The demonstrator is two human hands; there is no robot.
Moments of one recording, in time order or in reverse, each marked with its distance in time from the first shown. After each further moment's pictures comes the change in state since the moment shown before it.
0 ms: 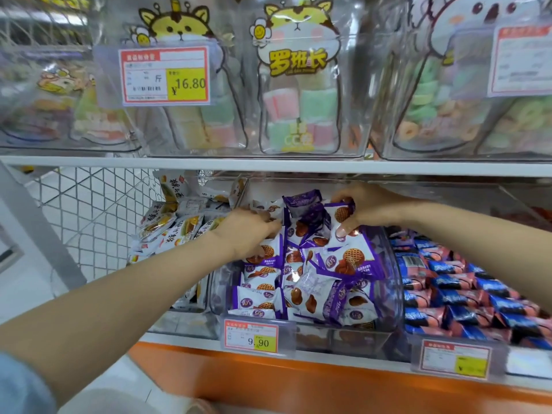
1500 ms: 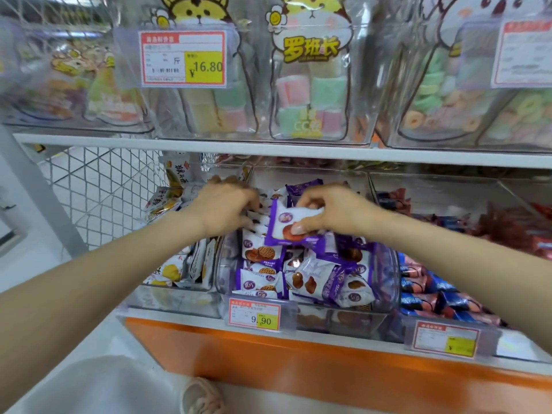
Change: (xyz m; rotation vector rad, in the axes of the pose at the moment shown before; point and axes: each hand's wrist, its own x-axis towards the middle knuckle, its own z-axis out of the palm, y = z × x) left_hand -0.036 -0.027 -0.022 -0.283 0.070 -0.195; right_hand -0.033 -0.071 0.030 0.171 0.055 -0.126
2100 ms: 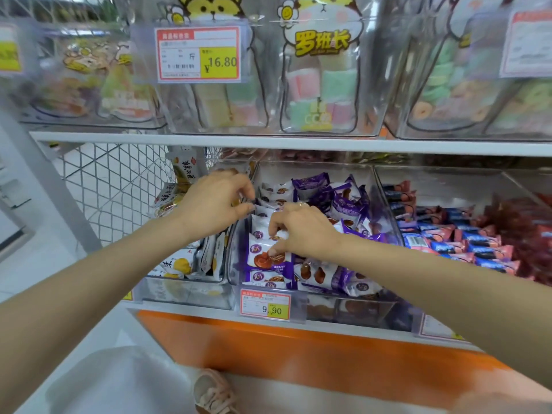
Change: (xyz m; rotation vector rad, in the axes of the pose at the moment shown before) left_hand -0.035 -0.006 -0.012 -0.297 0.164 -0.100; right_hand 0.018 -0.010 0.071 -0.443 0.021 -0.135
